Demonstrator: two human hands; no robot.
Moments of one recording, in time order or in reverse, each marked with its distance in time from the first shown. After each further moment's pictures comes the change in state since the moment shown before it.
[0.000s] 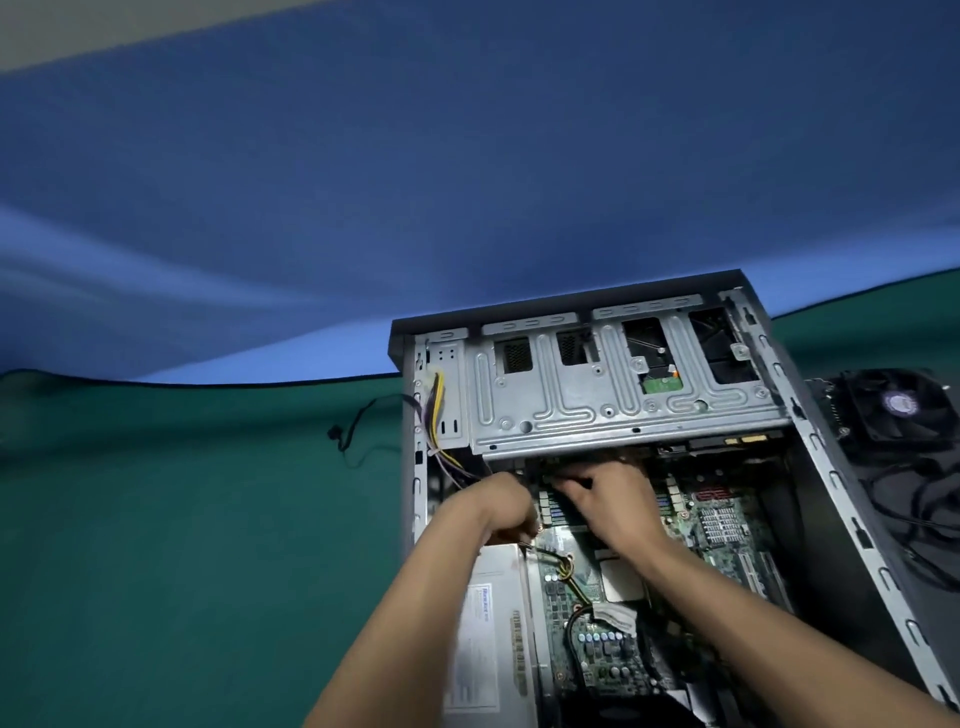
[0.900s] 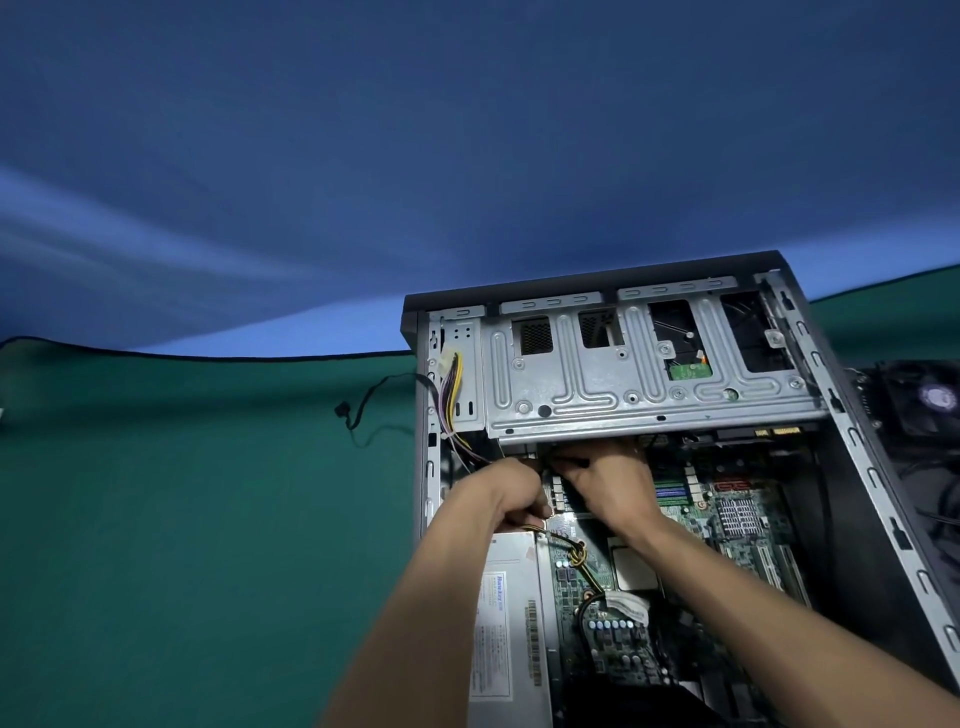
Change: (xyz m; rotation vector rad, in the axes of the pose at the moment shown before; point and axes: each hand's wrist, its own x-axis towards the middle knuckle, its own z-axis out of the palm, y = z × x) left_hand 0.010 -0.001 -0.002 -0.104 -0.020 -0.087; right_hand 0.017 -0.004 0.017 -0.067 -0.060 0.042
